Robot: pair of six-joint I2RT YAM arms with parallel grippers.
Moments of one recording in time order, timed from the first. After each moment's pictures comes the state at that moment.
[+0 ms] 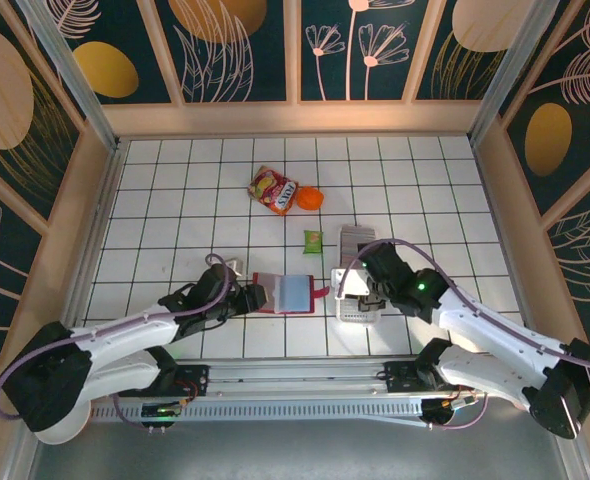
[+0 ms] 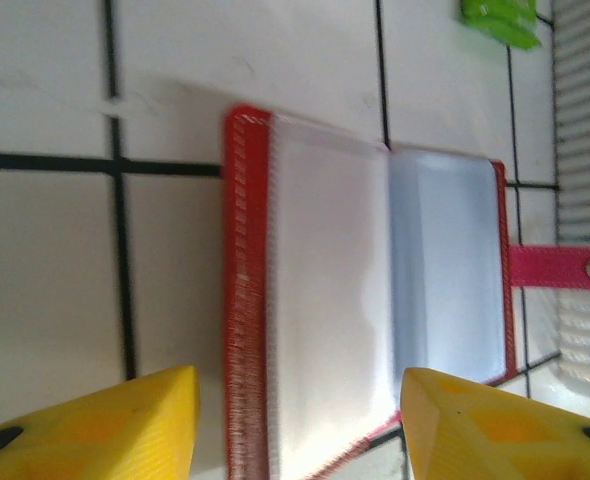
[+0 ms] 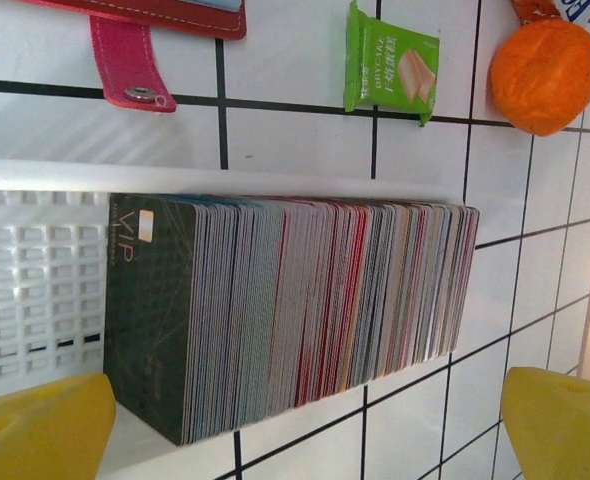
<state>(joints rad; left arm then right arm) -0.77 1.07 0.31 -0.04 0.06 -0.91 0.81 0.95 0.65 -0.61 0.22 -0.98</state>
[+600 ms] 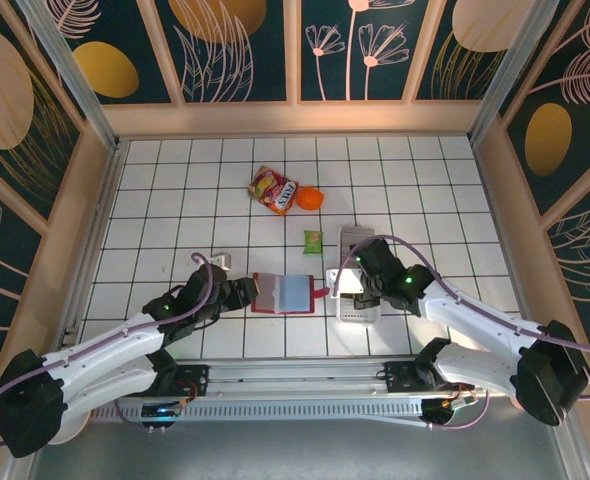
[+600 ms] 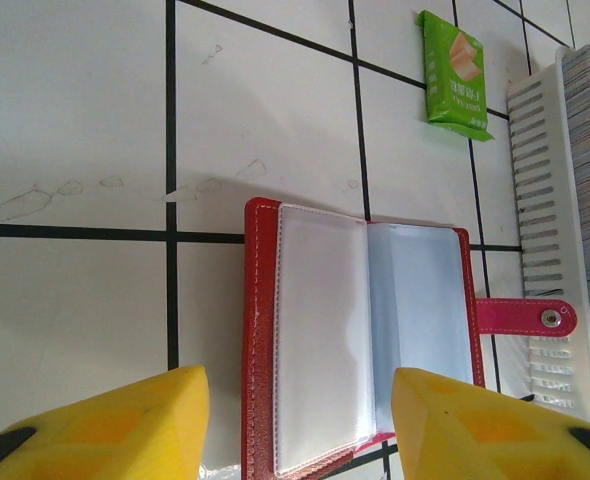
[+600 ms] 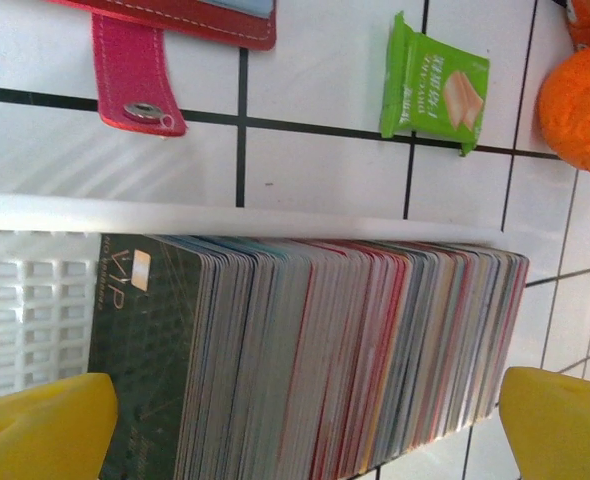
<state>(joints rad) -0.77 0.90 0.33 -0.15 -0.02 -0.91 0.76 1.07 0.61 -0.48 0.14 -1.06</state>
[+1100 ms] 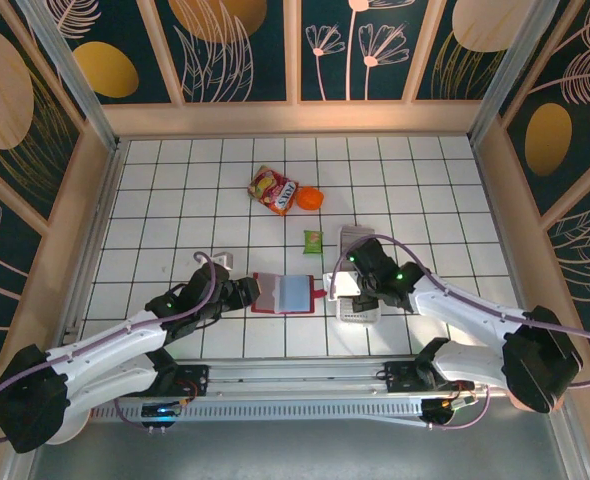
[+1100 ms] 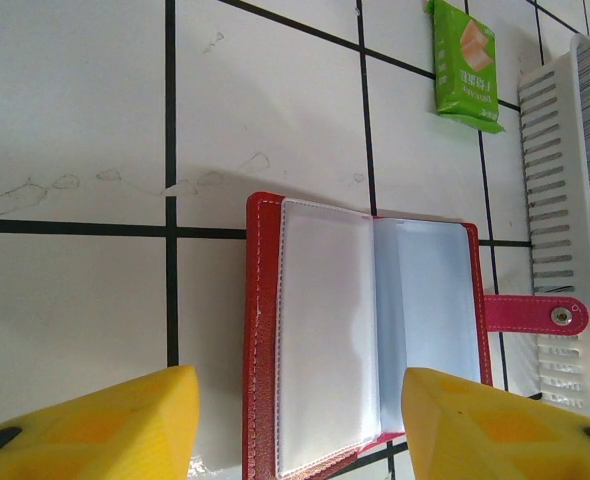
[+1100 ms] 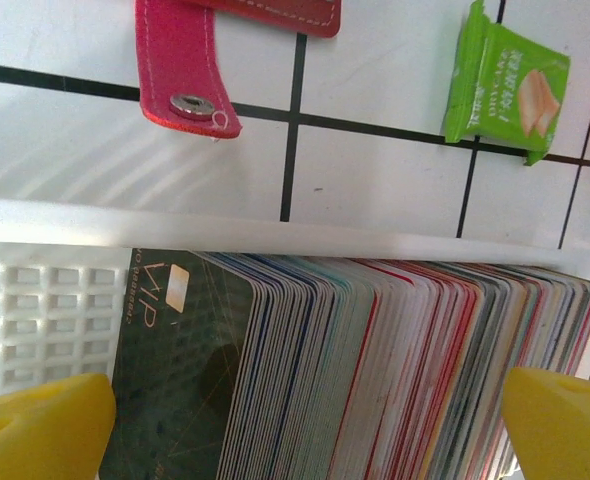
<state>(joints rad) -0.77 0.94 0.34 -0.15 -0.02 -0.91 0.76 1.15 0.61 -0.46 0.14 -1.08</state>
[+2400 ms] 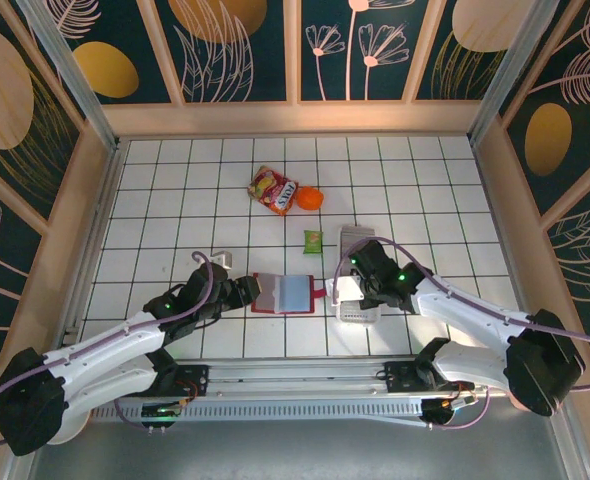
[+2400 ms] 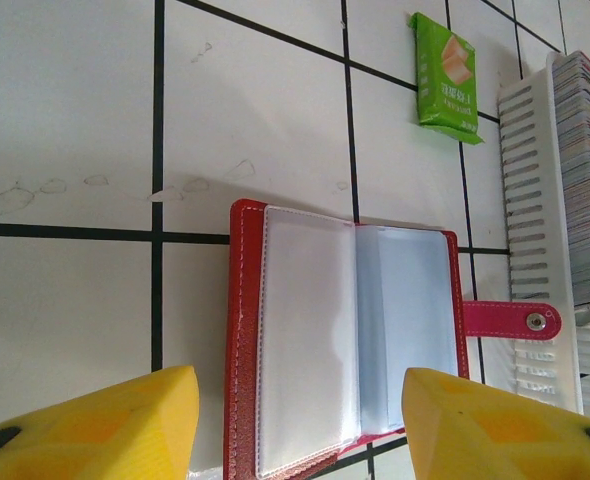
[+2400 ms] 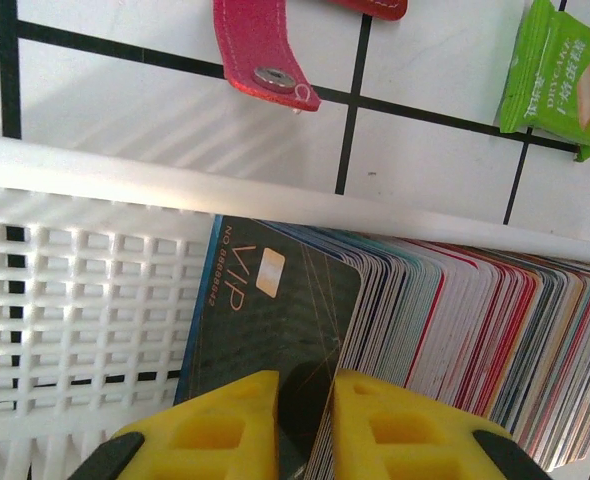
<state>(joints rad) -0.77 0.92 0.34 -0.14 -0.01 -0.93 0.76 1.12 0.60 -0.54 0.11 -1.10</state>
